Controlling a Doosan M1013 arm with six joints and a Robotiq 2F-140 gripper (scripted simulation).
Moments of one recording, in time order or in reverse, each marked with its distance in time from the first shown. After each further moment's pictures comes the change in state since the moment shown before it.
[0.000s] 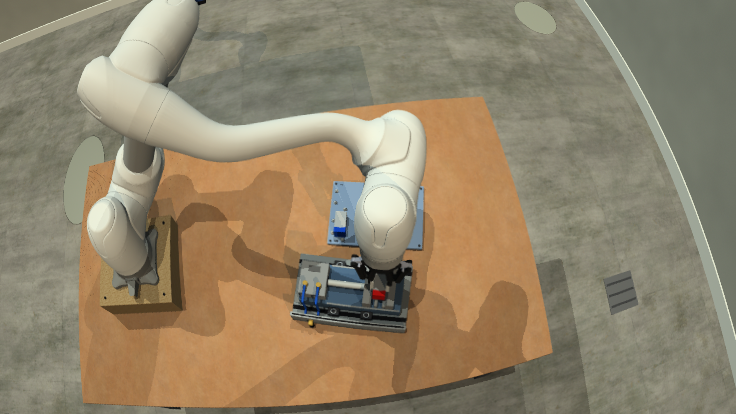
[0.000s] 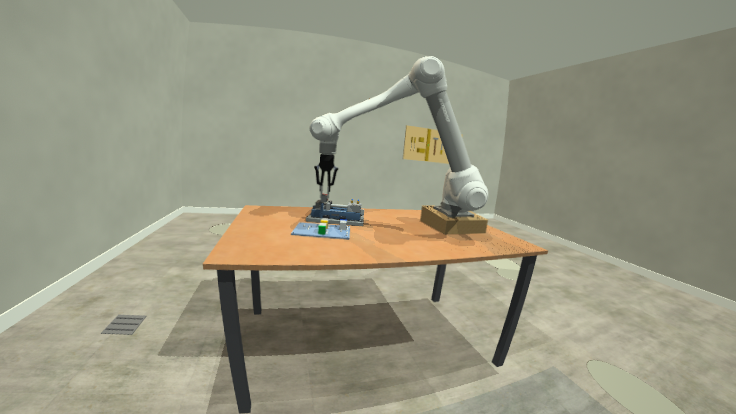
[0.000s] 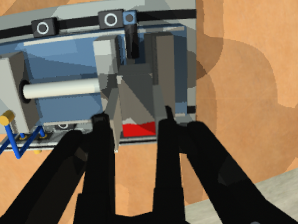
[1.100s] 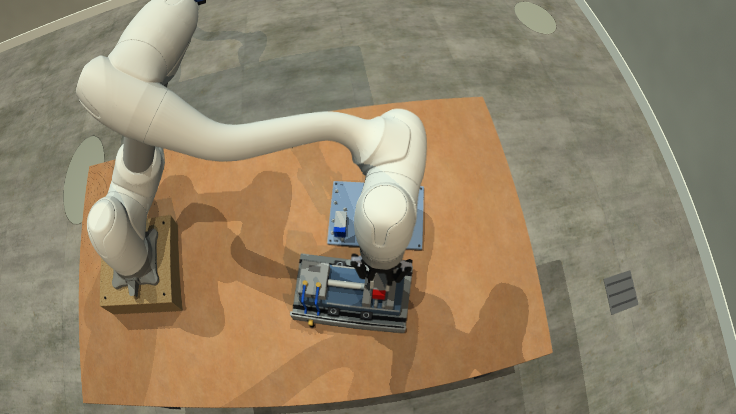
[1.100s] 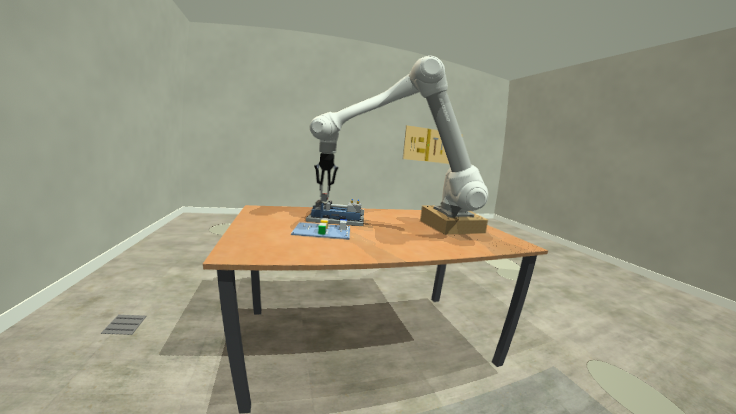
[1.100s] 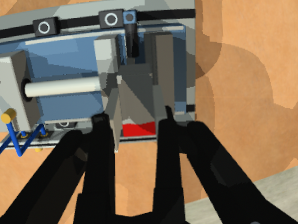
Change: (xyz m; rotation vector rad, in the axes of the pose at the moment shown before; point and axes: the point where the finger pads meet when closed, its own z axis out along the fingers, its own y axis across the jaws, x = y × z) arm 0.000 0.000 -0.005 0.000 0.000 0.000
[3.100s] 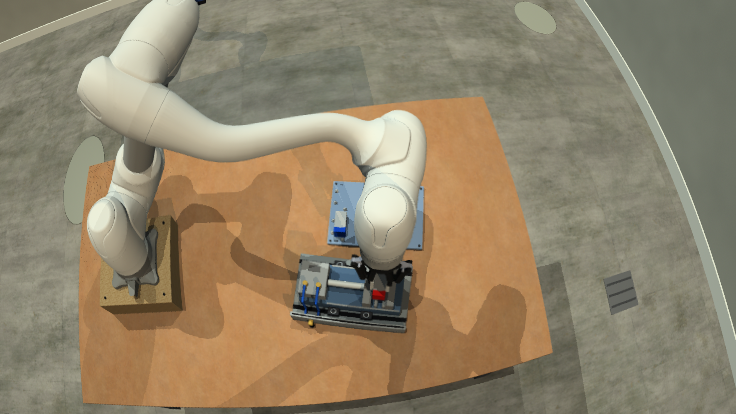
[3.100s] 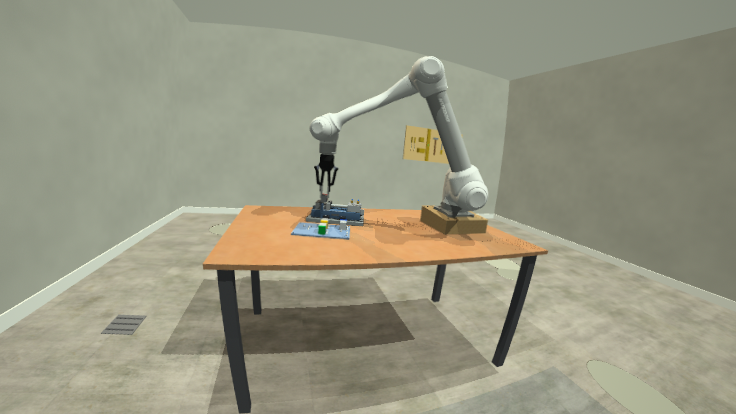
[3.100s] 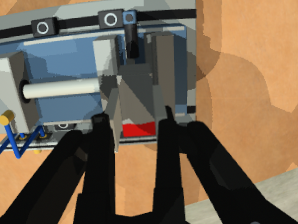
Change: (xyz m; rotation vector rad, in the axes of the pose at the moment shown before) arm 0.000 0.000 0.005 0.000 0.000 0.000
